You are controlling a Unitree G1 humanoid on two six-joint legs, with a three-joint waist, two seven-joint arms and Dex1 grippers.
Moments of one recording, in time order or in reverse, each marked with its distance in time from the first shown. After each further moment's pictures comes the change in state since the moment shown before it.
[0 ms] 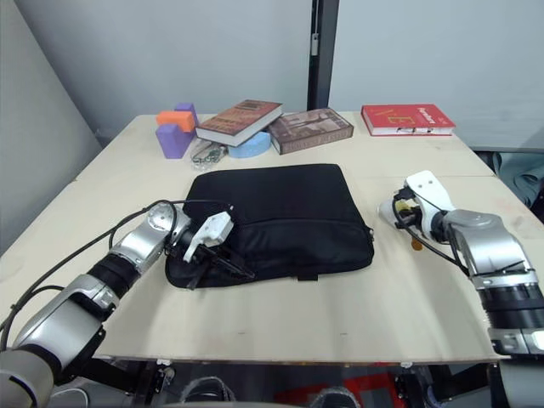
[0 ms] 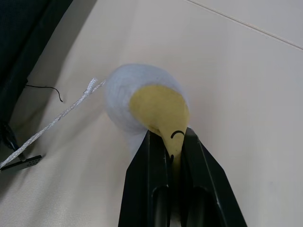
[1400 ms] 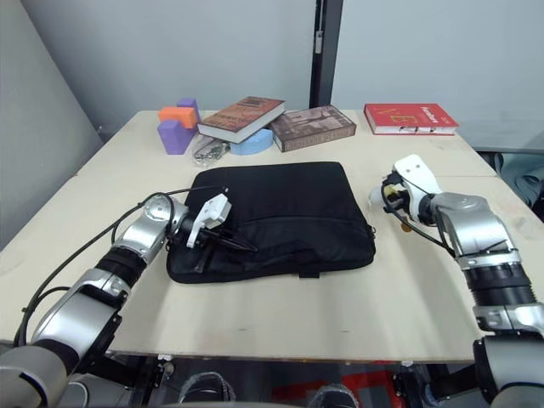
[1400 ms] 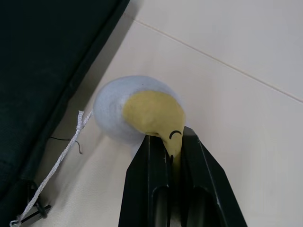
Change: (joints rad) left arm -0.034 -0.096 0.189 0.145 0.148 -0.074 0.012; right arm -0.154 0.042 0.082 0.110 -0.037 -0.061 0.001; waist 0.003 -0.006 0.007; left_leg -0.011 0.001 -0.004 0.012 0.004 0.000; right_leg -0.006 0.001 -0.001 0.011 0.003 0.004
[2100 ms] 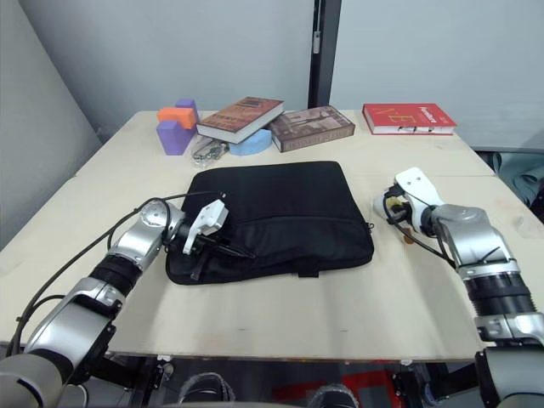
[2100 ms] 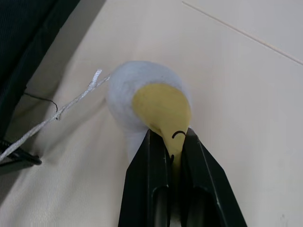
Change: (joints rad) left arm 0.038 0.008 0.014 -0.077 -0.017 0.088 -0.008; right arm 0.120 -0.013 -0.036 -0.030 -0.004 -0.026 0.012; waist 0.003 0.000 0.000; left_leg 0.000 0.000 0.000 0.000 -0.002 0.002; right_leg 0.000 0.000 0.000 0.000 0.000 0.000
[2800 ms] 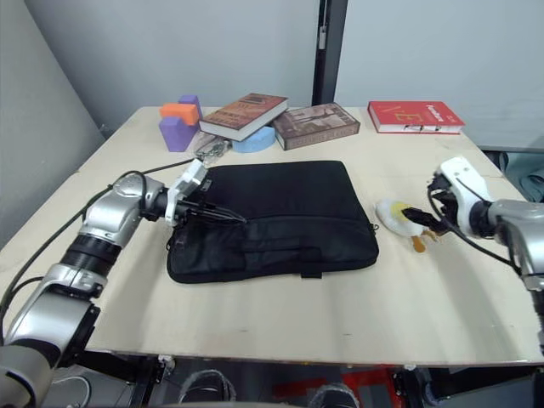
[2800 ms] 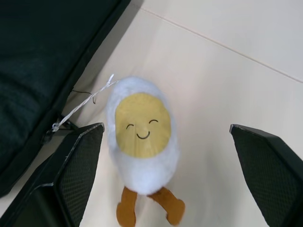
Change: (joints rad) left arm -0.056 0.124 0.132 -0.223 -0.146 0.313 0.007; right arm 0.148 -0.230 -0.224 -0.133 0.205 0.041 0.262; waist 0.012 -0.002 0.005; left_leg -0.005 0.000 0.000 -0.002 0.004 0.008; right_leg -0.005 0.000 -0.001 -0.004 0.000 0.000
